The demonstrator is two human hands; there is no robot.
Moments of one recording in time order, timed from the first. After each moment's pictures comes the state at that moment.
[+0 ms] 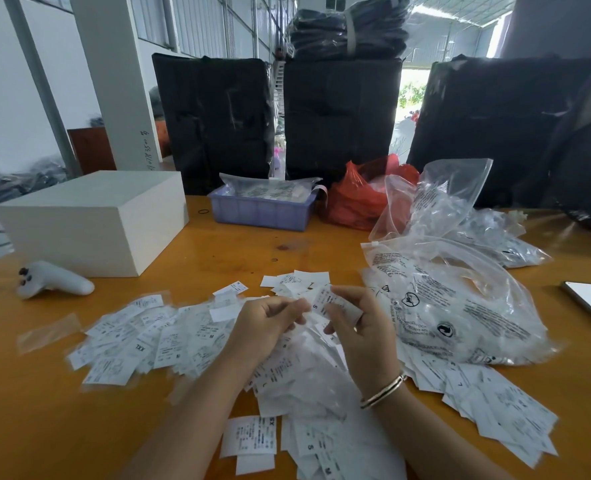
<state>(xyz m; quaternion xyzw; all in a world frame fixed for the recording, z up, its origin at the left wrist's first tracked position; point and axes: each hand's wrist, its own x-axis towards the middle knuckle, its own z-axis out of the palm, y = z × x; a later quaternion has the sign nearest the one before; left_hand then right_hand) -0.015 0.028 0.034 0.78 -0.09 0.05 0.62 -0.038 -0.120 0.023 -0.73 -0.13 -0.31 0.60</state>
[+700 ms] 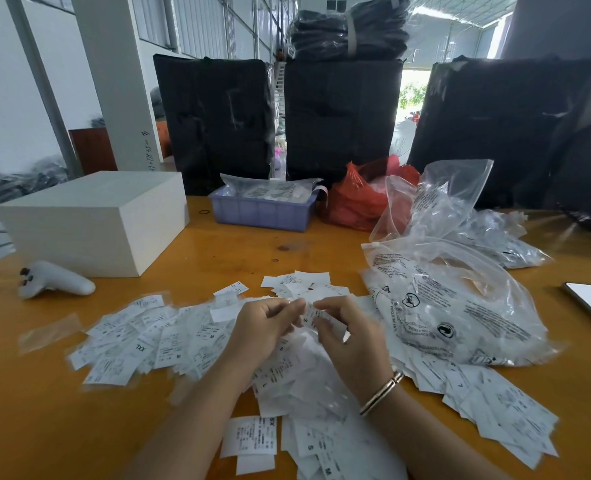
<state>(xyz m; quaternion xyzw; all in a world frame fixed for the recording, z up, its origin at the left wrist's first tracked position) -0.010 0.027 0.027 0.80 -0.08 0.07 0.59 -0.035 -0.119 0.015 -0.81 -0.17 -0.31 0.46</state>
